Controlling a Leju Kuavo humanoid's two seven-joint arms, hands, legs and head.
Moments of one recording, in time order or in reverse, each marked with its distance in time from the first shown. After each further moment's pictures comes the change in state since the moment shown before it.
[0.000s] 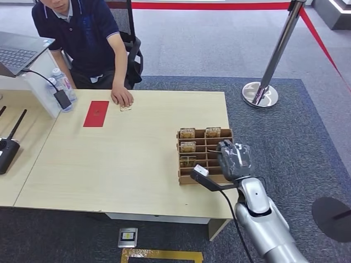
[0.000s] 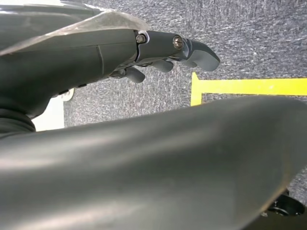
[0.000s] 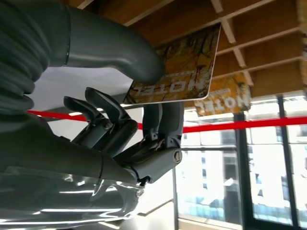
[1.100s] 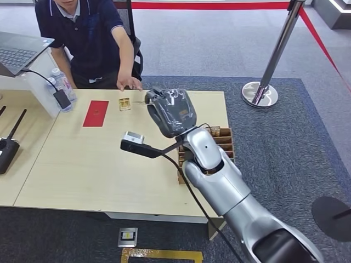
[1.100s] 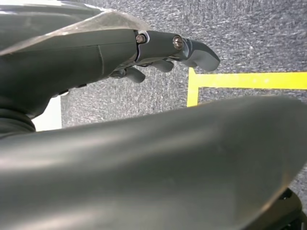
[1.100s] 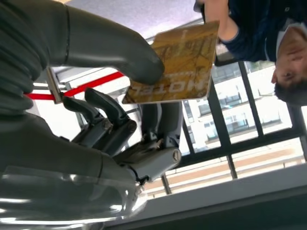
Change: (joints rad) left arm -0.016 -0.021 0.021 0.000 0.000 0.008 0.002; right arm -0.417 0.253 0.288 0.040 -0.131 0.084 -0.042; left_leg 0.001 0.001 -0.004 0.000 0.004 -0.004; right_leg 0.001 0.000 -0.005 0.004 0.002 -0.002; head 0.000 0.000
